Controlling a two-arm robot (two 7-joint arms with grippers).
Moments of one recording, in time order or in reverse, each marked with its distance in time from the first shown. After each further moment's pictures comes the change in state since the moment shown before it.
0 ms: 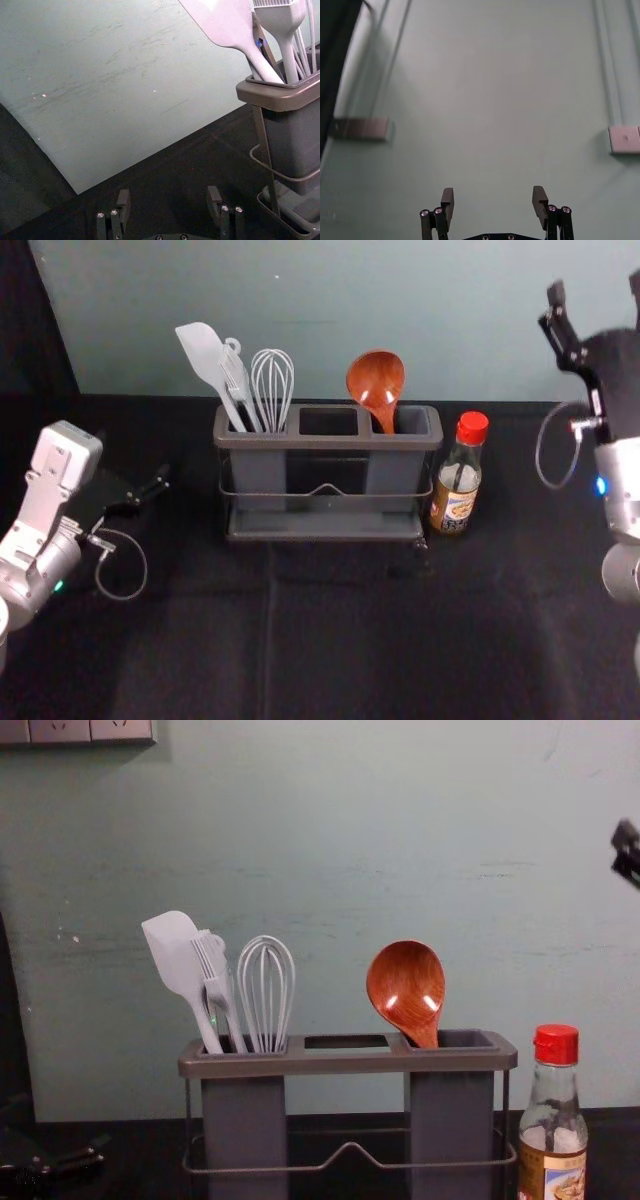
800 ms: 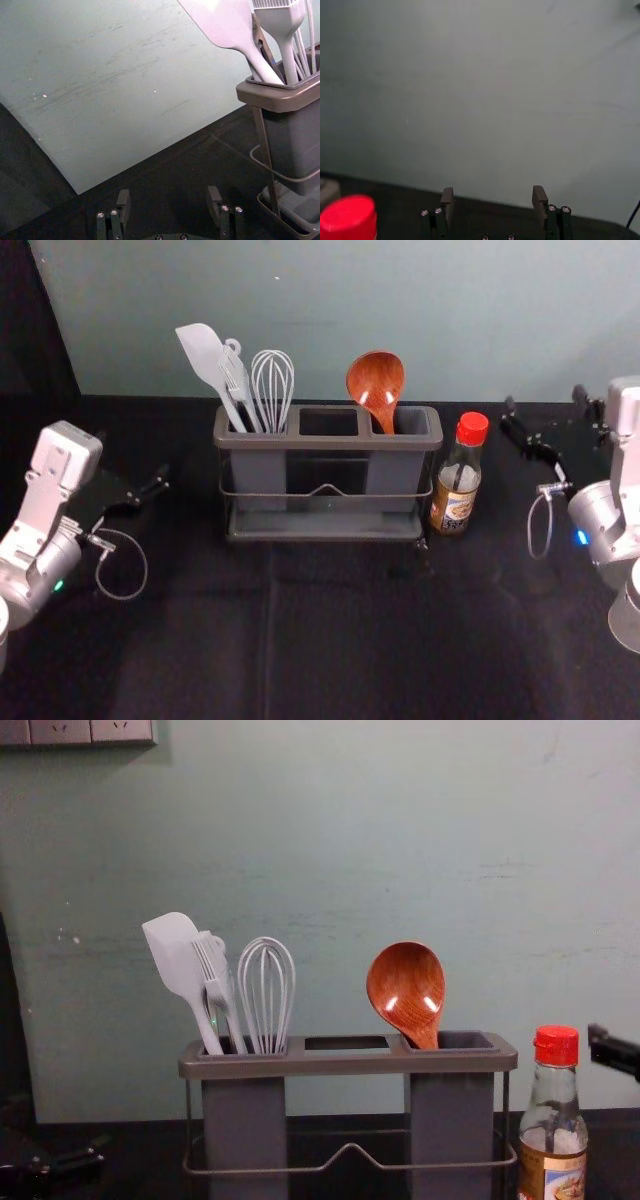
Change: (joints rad) left arm 0.000 0.000 0.000 0.000 0.000 0.000 0.000; right arm -0.123 0.037 -0.051 -0.152 -0.170 0.645 -0.158
